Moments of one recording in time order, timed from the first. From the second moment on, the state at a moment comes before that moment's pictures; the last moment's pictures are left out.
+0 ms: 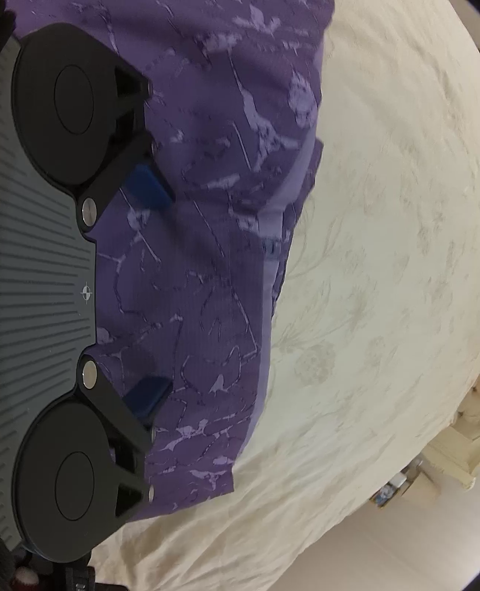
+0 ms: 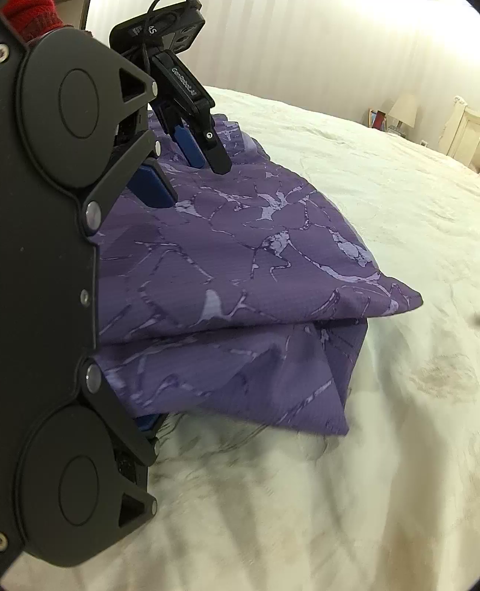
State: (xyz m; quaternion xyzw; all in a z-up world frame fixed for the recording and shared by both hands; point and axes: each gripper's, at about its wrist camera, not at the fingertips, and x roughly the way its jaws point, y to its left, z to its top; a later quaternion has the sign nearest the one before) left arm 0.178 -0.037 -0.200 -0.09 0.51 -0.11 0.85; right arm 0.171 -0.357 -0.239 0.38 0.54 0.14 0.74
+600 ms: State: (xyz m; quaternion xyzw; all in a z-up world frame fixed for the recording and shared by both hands) left arm 0.125 -0.054 -0.152 -0.07 0.45 -0.11 0.88; right arm 0.176 -0.374 -0.253 0.43 0.55 0.17 0.70
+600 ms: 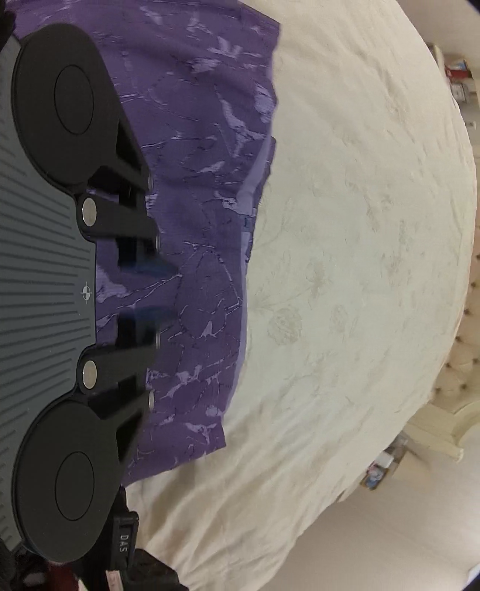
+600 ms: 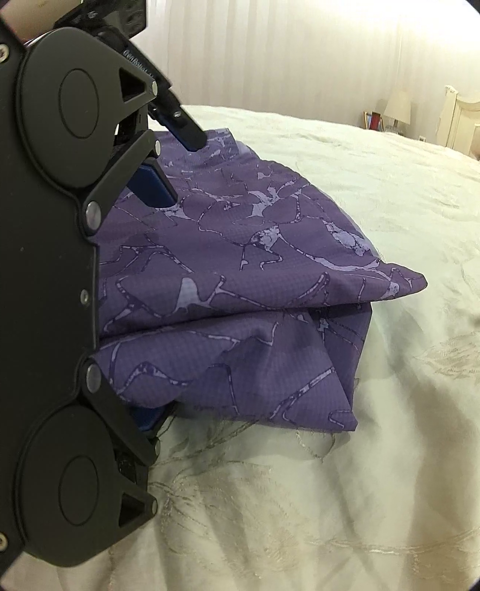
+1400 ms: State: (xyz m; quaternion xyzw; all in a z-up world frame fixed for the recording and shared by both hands) left arm 0.079 -0.032 -0.174 -0.13 0.47 -0.05 0.87; right arm 0.169 -0.368 -0.246 0.40 0.54 0.18 0.72
